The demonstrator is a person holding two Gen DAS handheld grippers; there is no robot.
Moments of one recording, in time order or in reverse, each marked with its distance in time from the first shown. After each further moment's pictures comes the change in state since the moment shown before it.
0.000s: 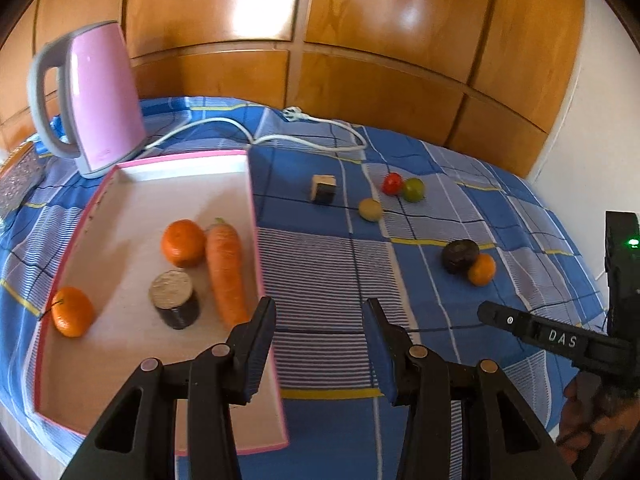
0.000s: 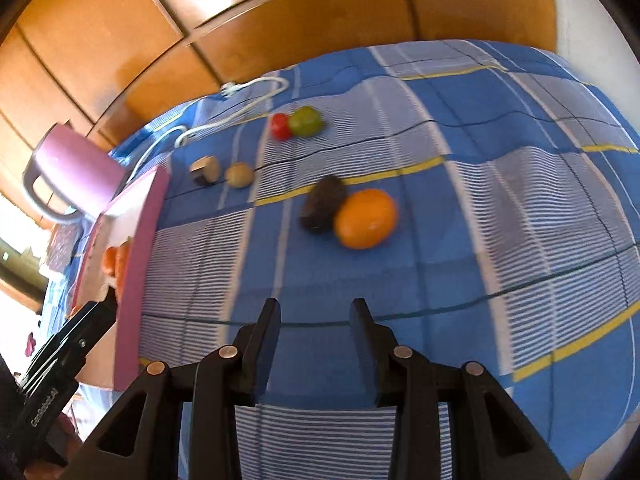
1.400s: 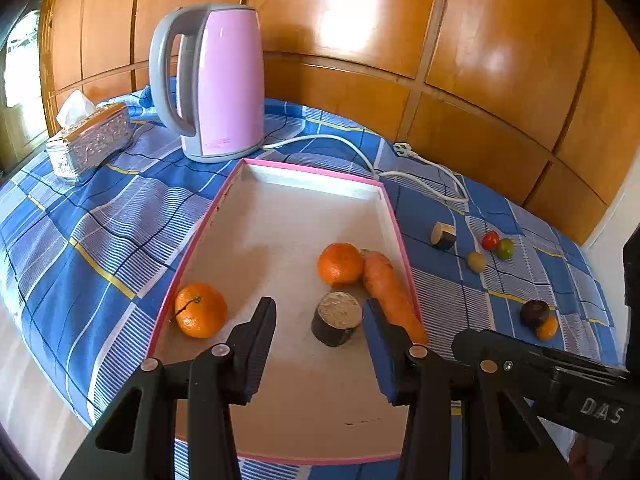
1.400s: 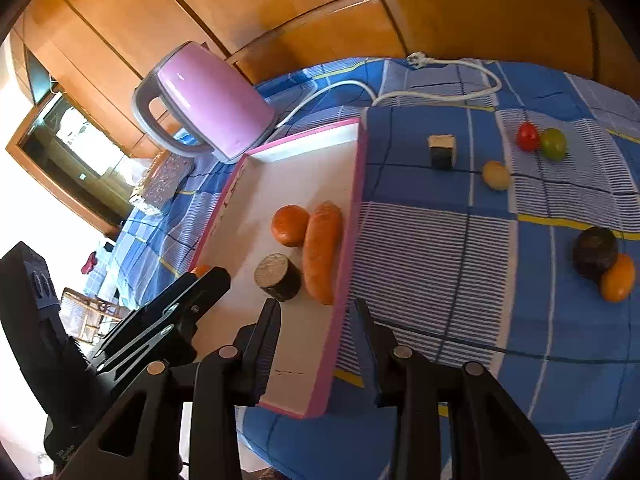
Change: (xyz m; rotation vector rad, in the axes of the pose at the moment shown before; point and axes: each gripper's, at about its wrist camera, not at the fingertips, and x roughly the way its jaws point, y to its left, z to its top) left arm -0.035 0.097 0.002 -0.219 -0.078 0.188; right arm 0.020 0.163 -0.005 -0.264 0.104 0.314
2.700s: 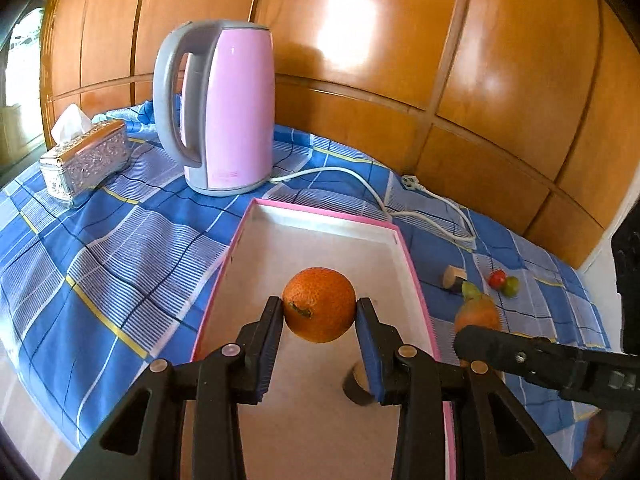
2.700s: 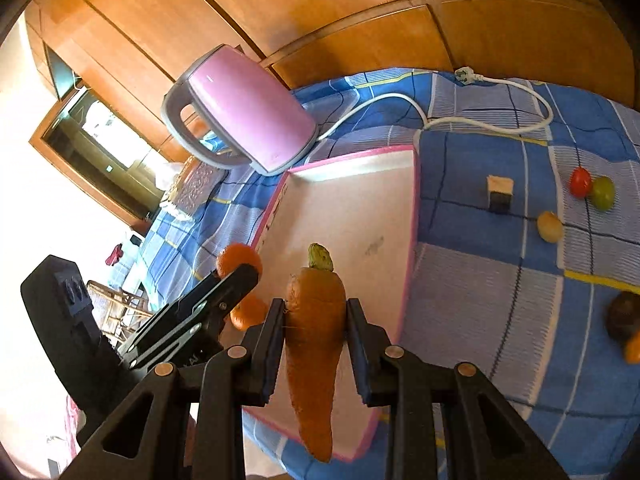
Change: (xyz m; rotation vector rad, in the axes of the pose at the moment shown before) left arm 0.012 0.032 0.038 -0.022 -0.063 -0.030; right arm 0.014 0.028 0.042 -0.033 0.026 0.115
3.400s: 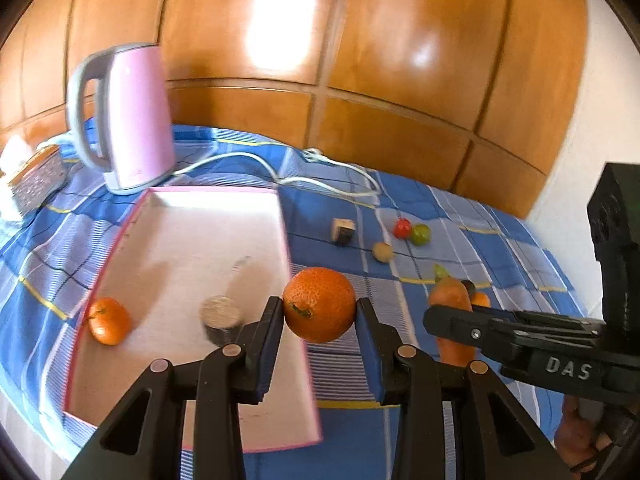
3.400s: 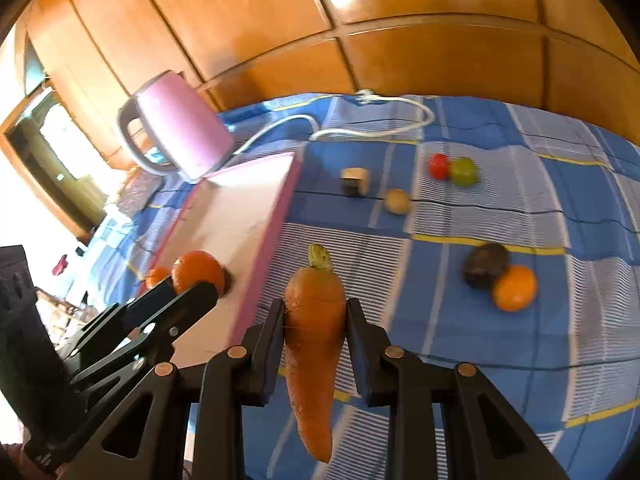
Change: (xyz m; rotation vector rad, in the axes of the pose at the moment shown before) left arm -0.032 -0.092 -0.047 0.135 0.006 -0.147; right arm -0.077 -0.059 -0.054 -0.018 -0.103 -0.220
